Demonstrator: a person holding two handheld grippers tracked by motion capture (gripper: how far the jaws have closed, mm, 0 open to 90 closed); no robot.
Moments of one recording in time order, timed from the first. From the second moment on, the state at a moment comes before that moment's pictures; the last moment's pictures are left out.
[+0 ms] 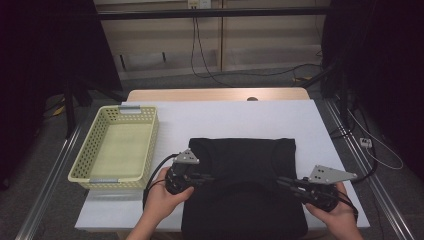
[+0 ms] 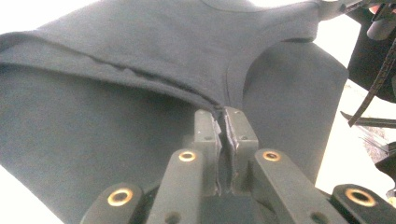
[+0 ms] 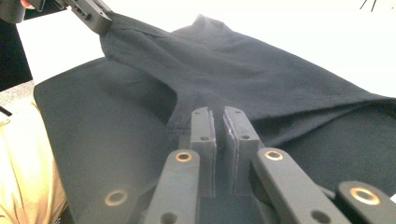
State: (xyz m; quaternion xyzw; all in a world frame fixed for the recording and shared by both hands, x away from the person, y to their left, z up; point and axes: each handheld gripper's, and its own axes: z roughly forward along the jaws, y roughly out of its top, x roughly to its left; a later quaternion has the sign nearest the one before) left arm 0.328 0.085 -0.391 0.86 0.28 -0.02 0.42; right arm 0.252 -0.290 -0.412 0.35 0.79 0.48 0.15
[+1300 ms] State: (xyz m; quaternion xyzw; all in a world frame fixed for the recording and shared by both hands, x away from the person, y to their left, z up) left arm 0.315 0.088 -0.374 0.87 0.25 -0.03 0.43; right arm 0.243 -0.287 -0.399 0.33 0.80 0.49 0.15
